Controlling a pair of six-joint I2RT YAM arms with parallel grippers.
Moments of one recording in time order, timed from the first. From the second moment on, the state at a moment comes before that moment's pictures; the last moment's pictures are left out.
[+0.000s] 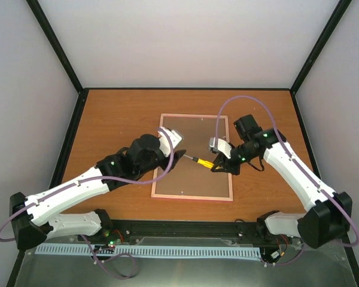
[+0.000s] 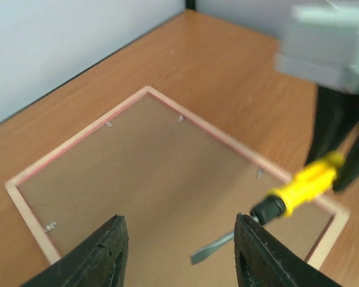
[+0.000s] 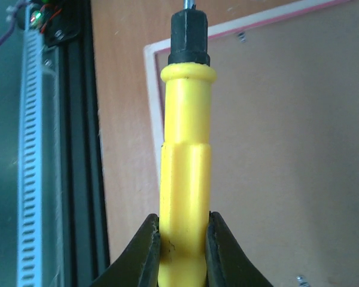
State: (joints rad) left arm -0.97 1.09 0.99 -0.35 -0.16 -0.09; right arm 0.40 1.24 1.10 -1.08 -0.69 -0.76
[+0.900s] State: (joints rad) left arm -1.18 1.26 1.06 -0.58 -0.26 0.52; right arm 0.51 1.37 1.25 -1.30 -0.70 -0.88
